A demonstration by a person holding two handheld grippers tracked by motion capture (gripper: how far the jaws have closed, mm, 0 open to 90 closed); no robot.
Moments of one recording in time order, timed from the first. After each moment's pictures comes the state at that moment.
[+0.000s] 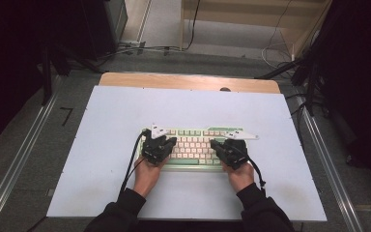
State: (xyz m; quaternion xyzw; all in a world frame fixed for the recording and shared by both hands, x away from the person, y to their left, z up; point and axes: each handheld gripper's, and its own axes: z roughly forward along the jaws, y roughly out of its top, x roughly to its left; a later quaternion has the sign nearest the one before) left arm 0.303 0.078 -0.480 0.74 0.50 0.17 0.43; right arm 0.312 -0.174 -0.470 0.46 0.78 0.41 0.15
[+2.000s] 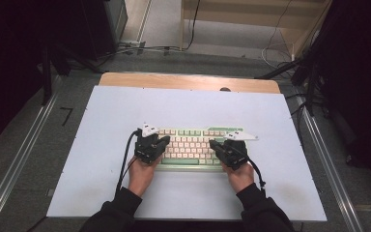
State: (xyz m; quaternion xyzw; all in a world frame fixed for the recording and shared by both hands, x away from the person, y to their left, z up) left arm 0.299 0.101 -0.476 0.71 0.53 0.17 0.43; right arm 0.310 -0.173 -0.470 0.45 0.78 0.42 0.15
